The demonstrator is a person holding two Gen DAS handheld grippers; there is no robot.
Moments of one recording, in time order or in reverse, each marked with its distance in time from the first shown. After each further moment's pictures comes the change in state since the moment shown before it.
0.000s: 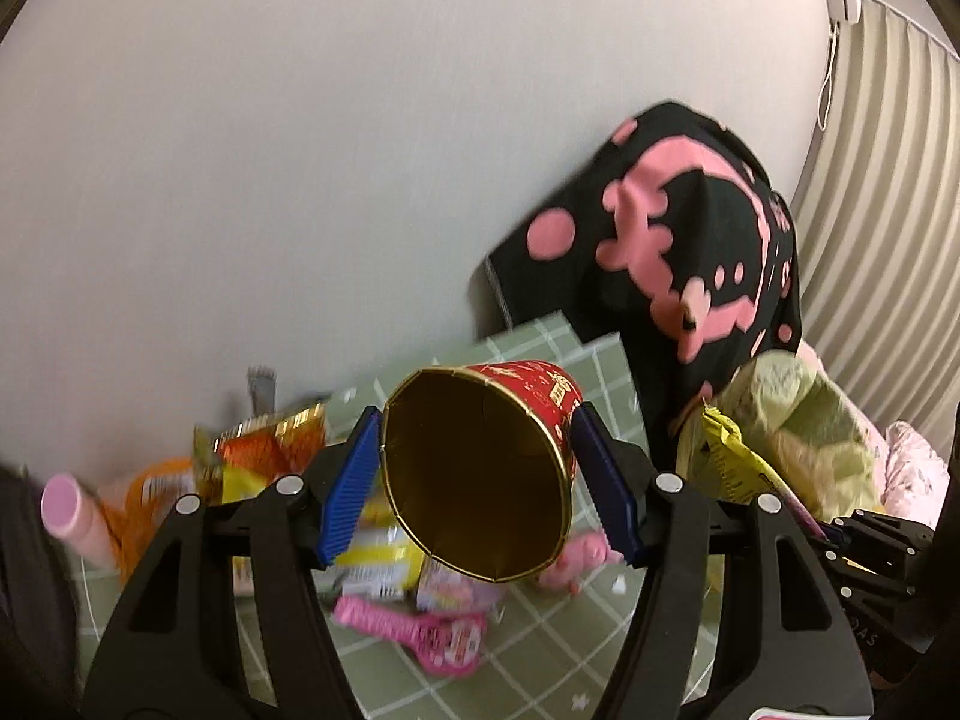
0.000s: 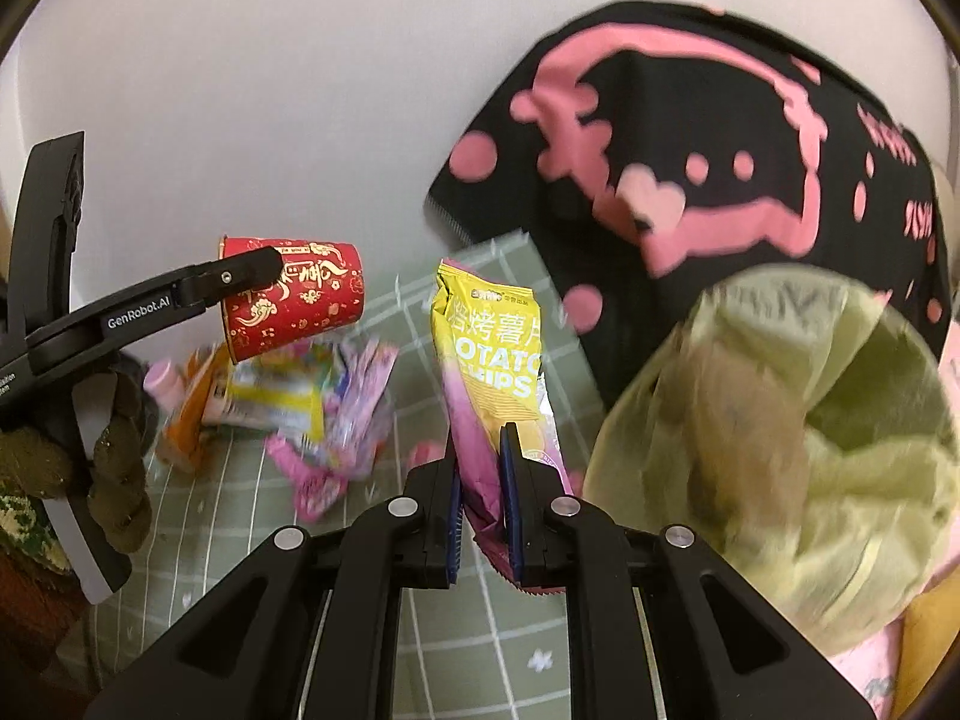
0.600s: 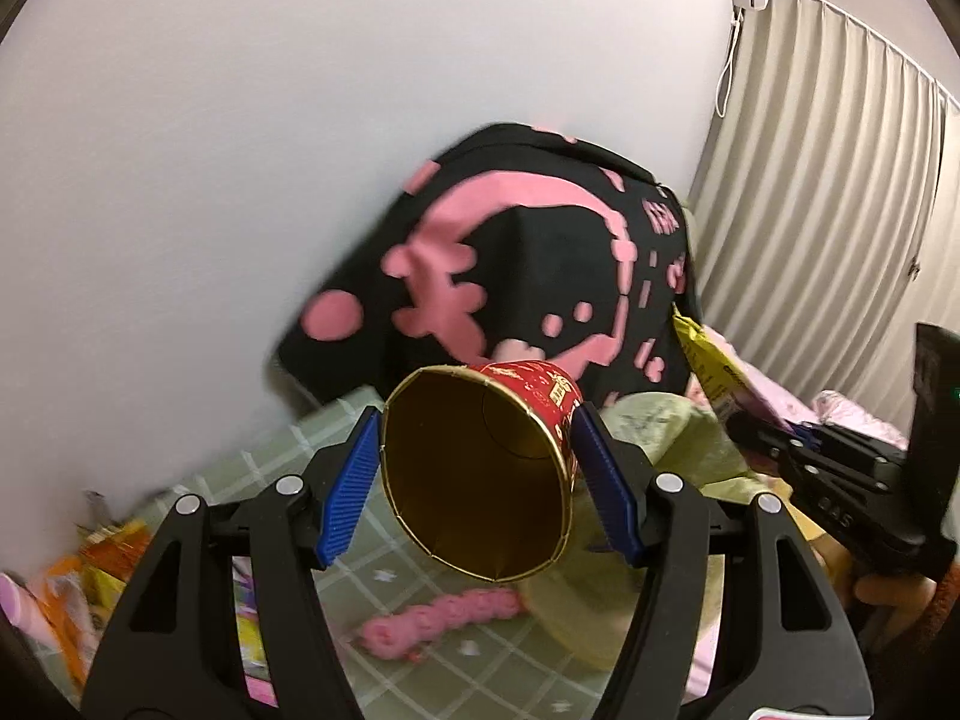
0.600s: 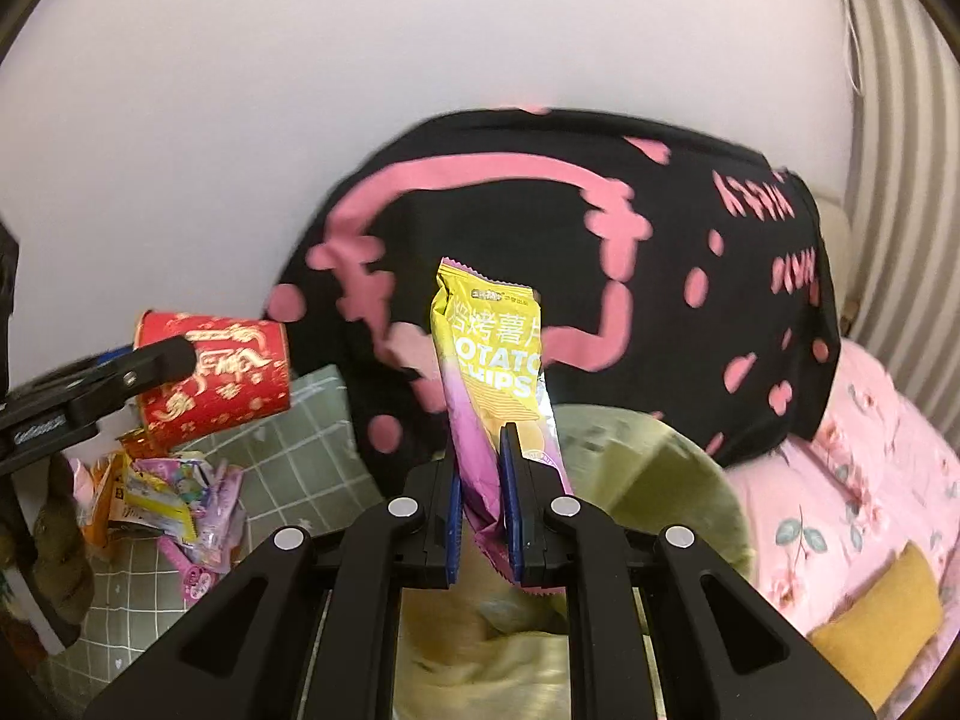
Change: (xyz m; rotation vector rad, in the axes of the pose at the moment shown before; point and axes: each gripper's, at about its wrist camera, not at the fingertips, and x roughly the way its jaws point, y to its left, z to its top) left arm 0.013 -0.108 0.044 0.100 0.001 -0.246; right arm -0.062 -0.104 0.060 0.068 -0.121 -0.235
